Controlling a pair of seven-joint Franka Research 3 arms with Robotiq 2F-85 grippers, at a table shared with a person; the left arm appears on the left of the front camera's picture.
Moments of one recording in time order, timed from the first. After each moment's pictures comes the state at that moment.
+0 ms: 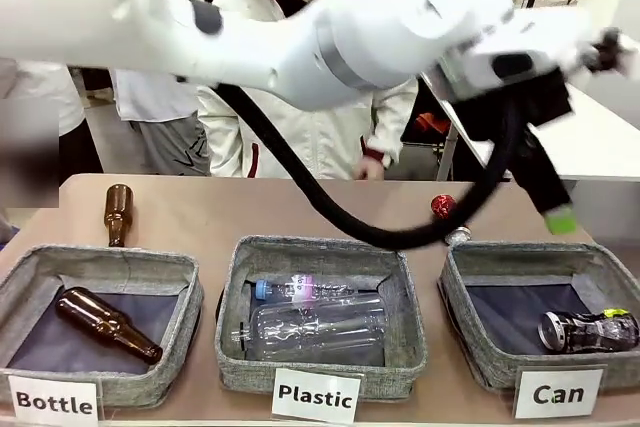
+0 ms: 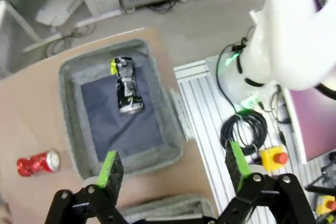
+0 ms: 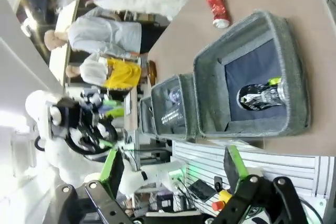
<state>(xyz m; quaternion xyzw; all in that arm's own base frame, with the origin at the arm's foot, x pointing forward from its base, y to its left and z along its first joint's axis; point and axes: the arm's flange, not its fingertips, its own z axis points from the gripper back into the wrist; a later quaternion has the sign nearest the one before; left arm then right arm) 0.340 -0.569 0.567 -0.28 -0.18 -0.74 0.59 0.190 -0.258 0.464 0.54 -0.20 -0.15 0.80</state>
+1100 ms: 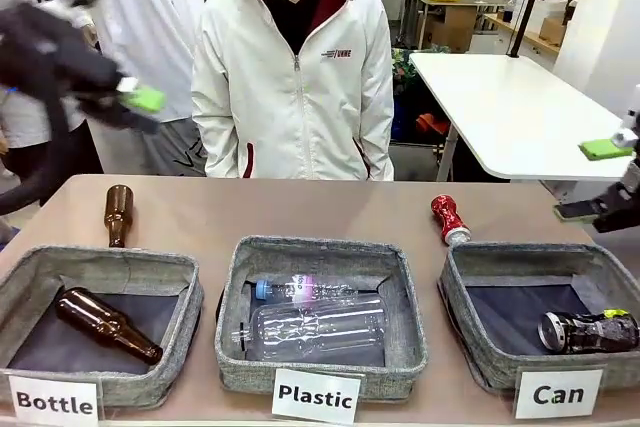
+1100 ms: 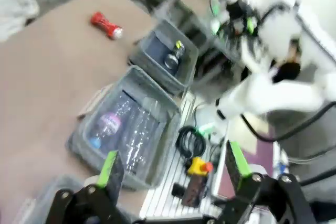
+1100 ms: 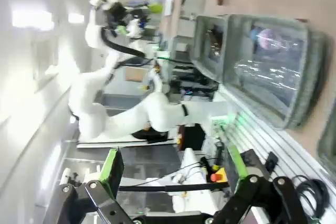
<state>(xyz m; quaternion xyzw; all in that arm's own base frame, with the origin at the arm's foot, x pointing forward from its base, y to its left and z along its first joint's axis) 0.391 -0.062 0.551 -0.50 -0.22 -0.31 0.78 0.306 -0.014 0.487 0.64 -0.04 0.06 0.76</state>
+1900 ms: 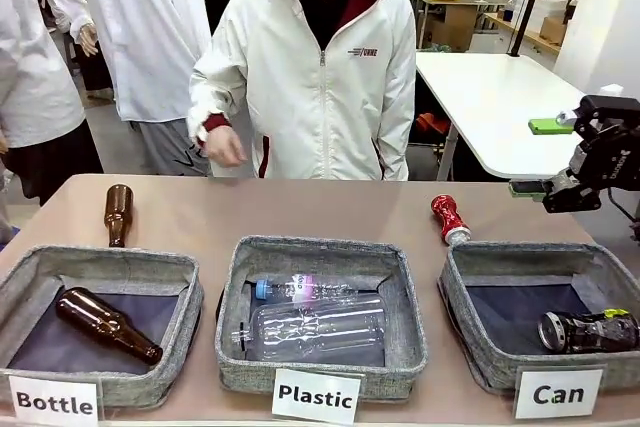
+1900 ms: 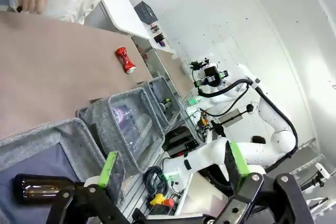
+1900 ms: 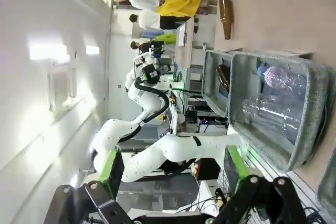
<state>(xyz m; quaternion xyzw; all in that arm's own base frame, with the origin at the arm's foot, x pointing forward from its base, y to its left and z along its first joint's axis) 0.312 0.109 0.461 -0.61 -0.27 -0.08 0.74 0.347 0.000 0.467 0.67 -0.07 -0.01 0.74</state>
